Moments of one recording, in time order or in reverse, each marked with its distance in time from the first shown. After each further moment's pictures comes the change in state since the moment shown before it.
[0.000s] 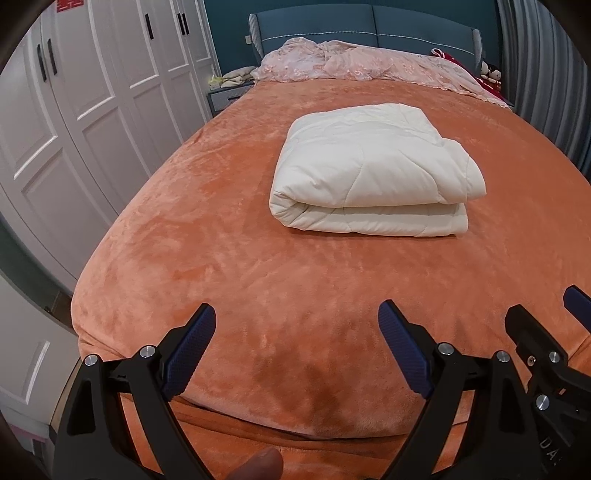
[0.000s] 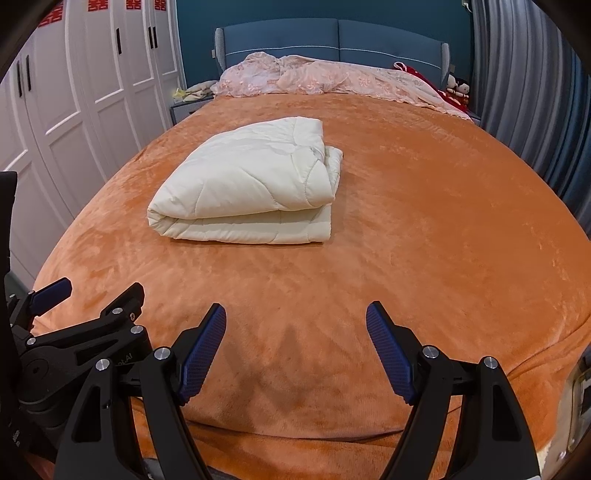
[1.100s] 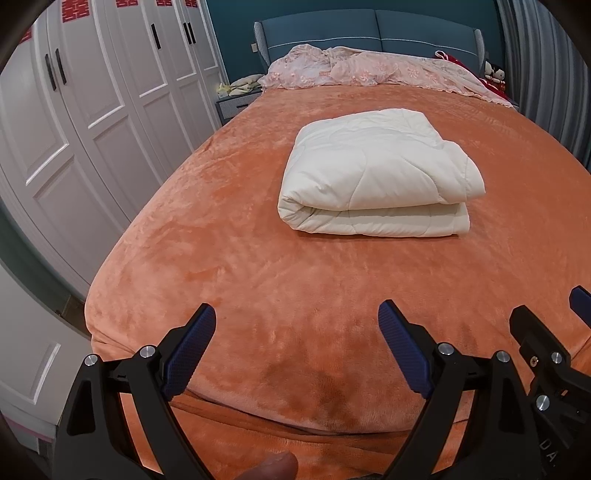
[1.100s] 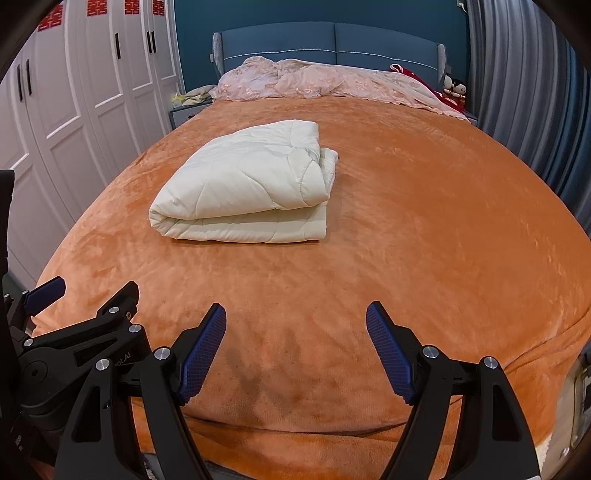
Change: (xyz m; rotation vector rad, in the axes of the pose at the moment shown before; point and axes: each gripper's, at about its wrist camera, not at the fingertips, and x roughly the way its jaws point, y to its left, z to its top) left arm -0.012 -0.002 -0.005 0.002 -0.023 0.035; right arm -0.011 -0.003 -0.006 0.005 -0.014 -0.002
